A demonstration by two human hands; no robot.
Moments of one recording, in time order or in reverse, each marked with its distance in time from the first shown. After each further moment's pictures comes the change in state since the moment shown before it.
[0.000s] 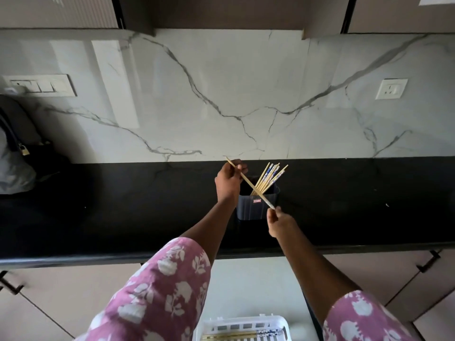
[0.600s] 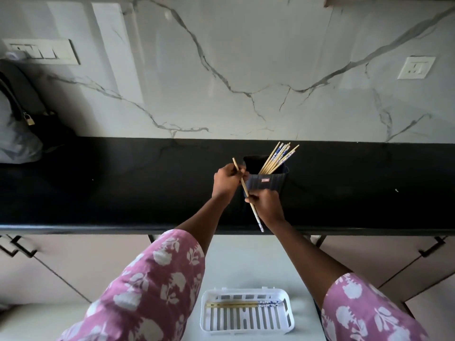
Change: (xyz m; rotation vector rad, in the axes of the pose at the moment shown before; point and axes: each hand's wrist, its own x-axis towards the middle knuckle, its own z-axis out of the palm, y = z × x) left_hand -0.016 -0.049 -0.049 0.194 -0.120 -0.121; right_hand -0.017 0.028 0.036 -0.854 -0.248 -0.852
